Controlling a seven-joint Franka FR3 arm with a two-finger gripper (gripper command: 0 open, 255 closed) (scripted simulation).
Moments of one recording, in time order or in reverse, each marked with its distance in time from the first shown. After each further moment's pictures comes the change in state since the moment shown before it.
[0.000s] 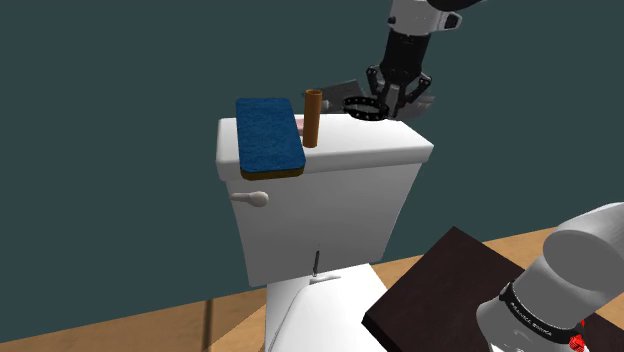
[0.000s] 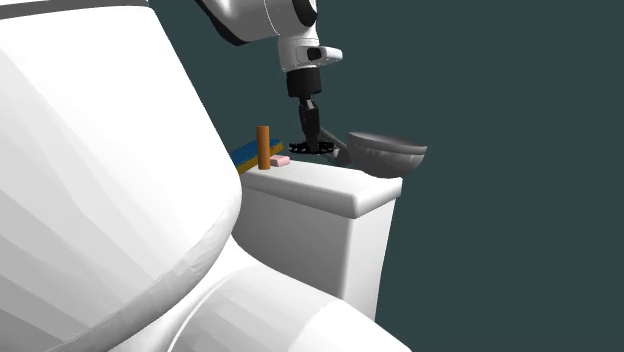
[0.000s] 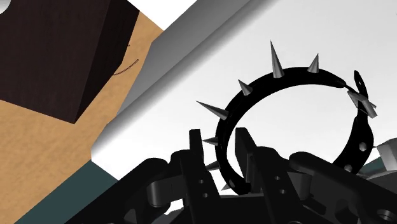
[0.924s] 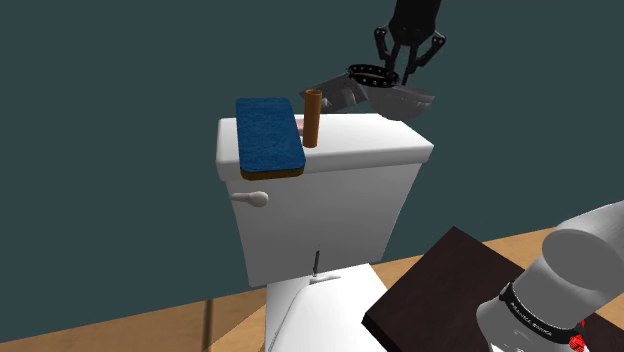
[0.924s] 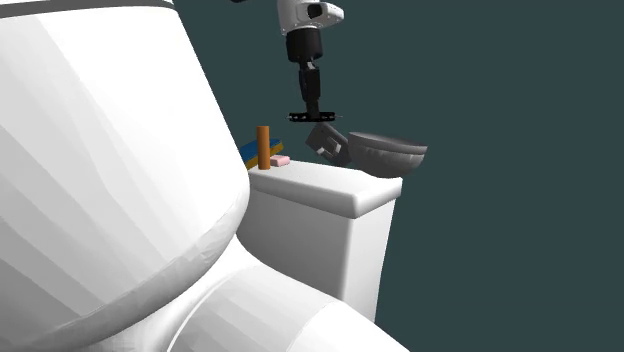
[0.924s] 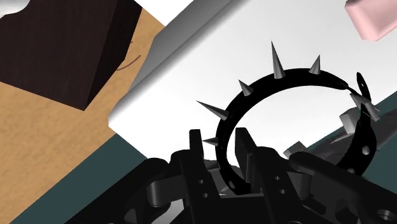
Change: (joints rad) arm -0.016 0.048 -0.008 0.230 -0.022 -0.183 -0.006
